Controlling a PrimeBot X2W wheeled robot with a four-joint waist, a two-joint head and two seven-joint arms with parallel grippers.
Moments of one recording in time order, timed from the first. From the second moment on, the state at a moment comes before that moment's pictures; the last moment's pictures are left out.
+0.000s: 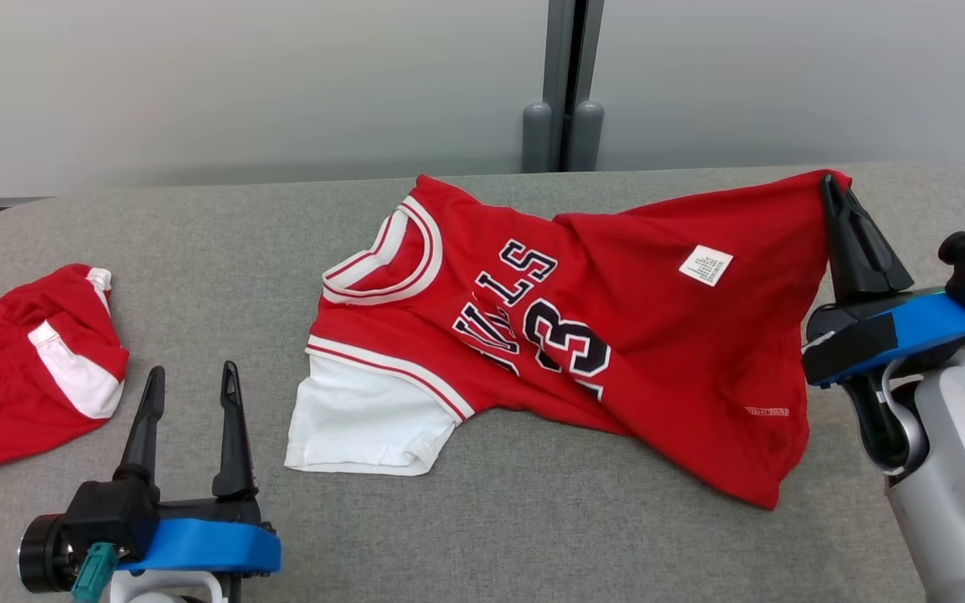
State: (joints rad) left arm -0.05 0.05 0.03 0.16 -0.11 -0.09 -0.26; right arm -0.54 -0.28 0.17 0.48 0.45 0.13 -0.26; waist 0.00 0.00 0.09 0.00
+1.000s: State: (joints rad) left arm -0.16 0.05 -0.05 0.15 -0.14 -0.09 -0.26; right arm -0.89 -0.38 0.06 0.87 0.33 0.13 -0.22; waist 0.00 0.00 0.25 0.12
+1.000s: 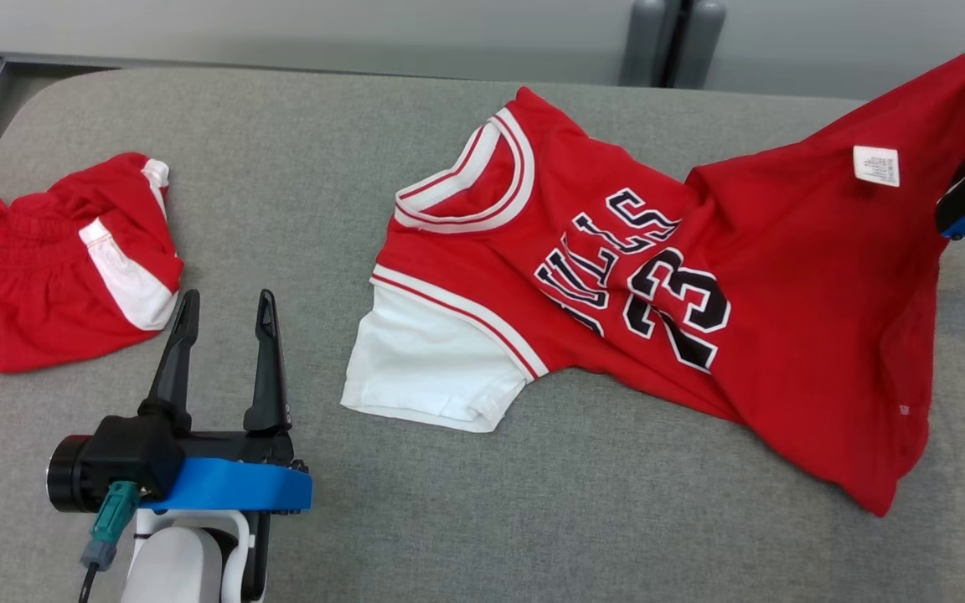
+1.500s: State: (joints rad) left arm -0.19 0.05 -0.04 0.16 -0.15 -0.07 -0.26; right arm -1.01 -0.33 0.06 1.21 0.26 0.13 -0.25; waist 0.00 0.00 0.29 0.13
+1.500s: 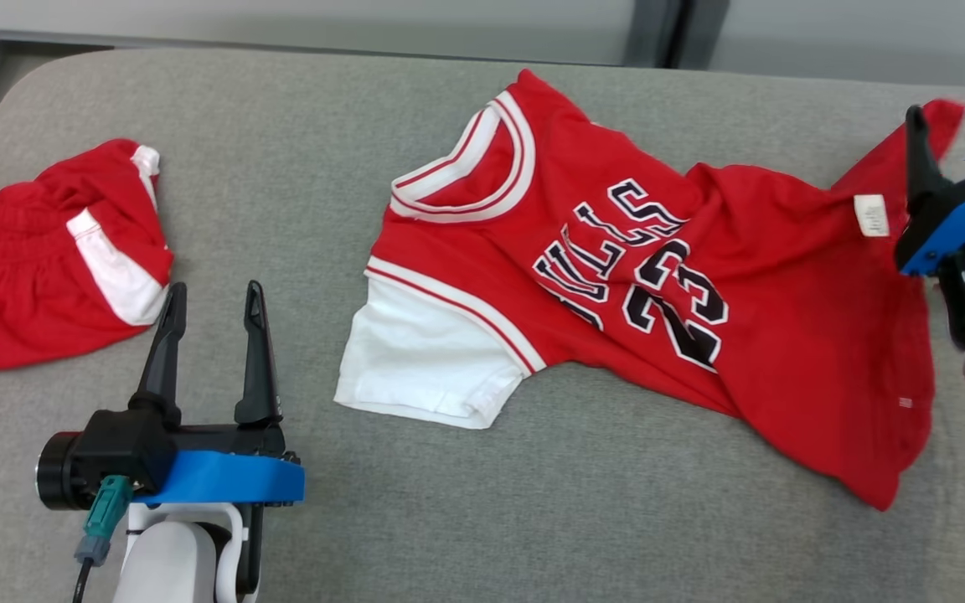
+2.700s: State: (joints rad) left arm -0.06 0.05 0.03 0.14 -0.11 -0.08 -0.26; right arm -0.23 -0.21 0.12 0.54 0.37 0.13 -0.24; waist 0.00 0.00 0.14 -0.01
